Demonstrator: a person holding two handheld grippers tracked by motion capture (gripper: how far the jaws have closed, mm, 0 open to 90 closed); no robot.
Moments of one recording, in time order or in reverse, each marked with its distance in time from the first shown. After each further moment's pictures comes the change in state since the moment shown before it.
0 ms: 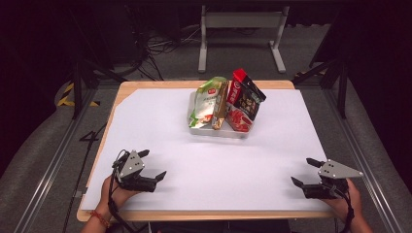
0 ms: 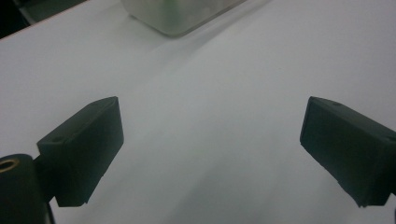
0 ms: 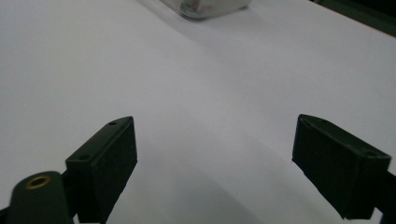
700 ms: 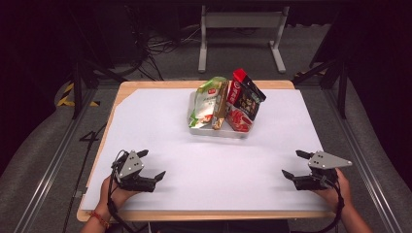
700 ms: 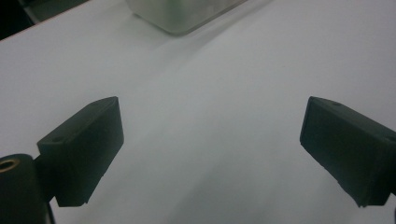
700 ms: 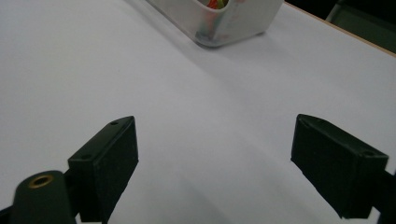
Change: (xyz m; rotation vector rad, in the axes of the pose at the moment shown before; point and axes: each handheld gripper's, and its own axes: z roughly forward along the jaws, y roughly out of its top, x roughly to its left) left arm 0.001 -0.002 -0.001 0.005 0.016 -0.004; right arm 0.002 0.029 0.020 -0.013 0.051 -0.035
